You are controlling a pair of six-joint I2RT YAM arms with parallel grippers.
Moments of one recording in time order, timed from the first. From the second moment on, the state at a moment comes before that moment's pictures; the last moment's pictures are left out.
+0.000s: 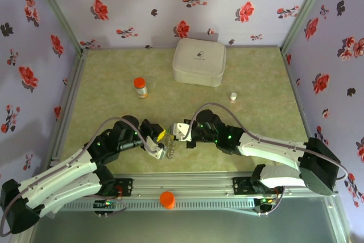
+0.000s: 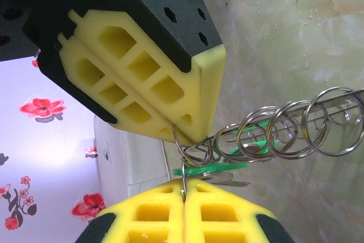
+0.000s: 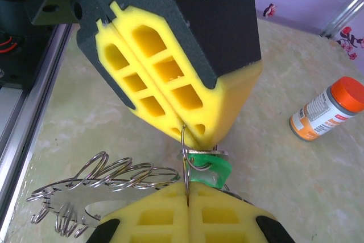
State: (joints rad) left arm -0.92 0.75 0.55 -0.31 0.09 1.42; right arm 1.02 1.21 0.65 0.10 -0.30 -0.53
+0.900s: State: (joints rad) left arm -0.92 0.71 0.51 -0.30 0.04 1.38; right arm 1.01 1.18 0.63 0.21 -0.30 -0.49
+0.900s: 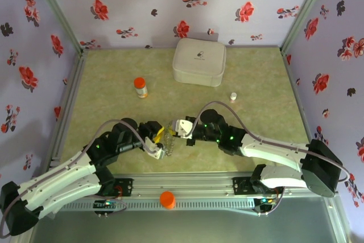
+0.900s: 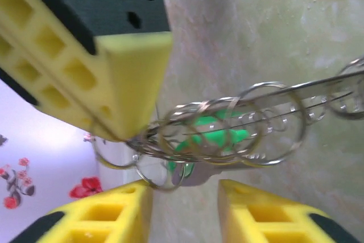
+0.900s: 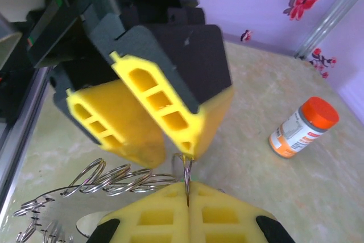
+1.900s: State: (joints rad) left arm -0.58 0.92 0.78 -0.54 0.83 0.69; right arm 0.97 1.13 0.61 0.10 -0.40 -0.49
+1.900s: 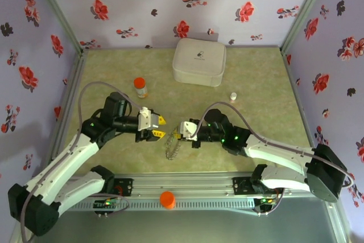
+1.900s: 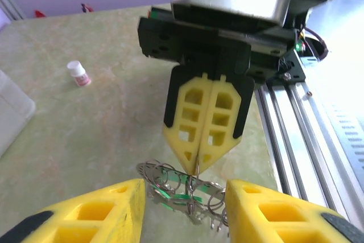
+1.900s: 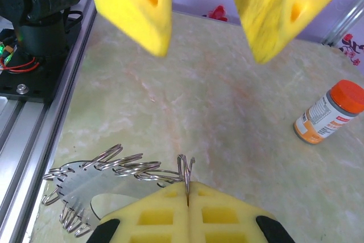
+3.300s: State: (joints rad) left arm -0.68 1.05 0.83 -0.62 0.64 0.86; right arm 0.97 1.22 0.63 0.17 -0.45 -0.43
